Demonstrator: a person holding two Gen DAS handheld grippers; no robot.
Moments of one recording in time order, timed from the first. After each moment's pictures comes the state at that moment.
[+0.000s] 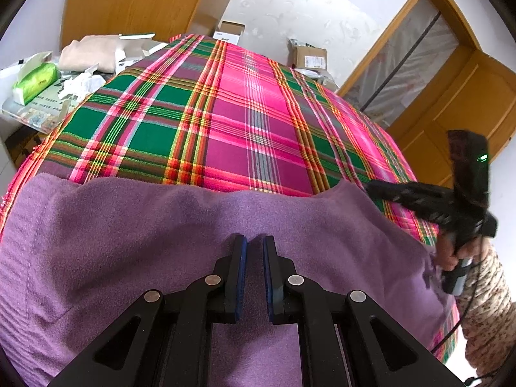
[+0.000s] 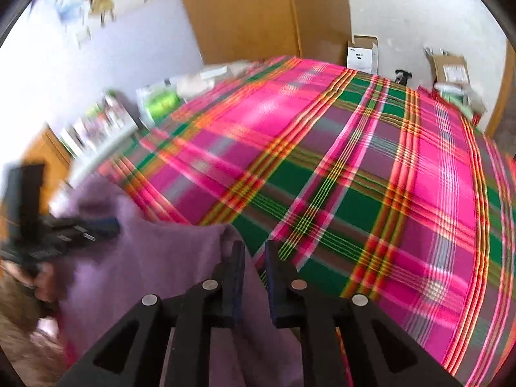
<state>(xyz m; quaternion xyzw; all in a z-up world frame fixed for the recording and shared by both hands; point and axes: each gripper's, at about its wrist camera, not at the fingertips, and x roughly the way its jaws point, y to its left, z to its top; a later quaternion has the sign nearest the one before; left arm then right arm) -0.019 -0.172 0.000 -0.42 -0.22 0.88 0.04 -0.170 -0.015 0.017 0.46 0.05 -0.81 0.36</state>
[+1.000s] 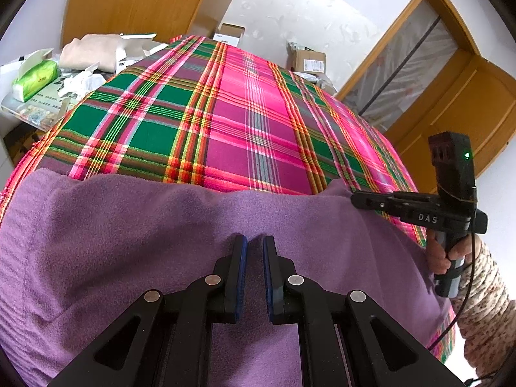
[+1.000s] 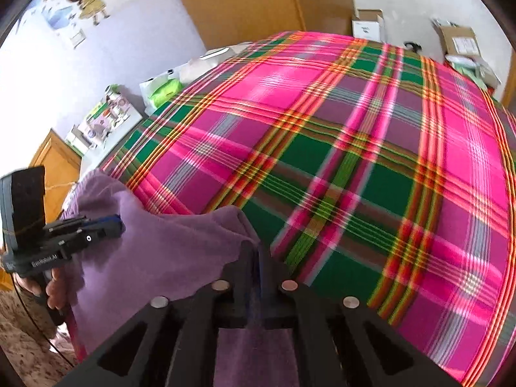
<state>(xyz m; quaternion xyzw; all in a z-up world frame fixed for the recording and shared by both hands) -0.019 -0.174 -0.002 -0.41 -0.23 0.88 0.04 -0.183 -0.035 -0.012 0.51 0.04 -0.78 0.36</state>
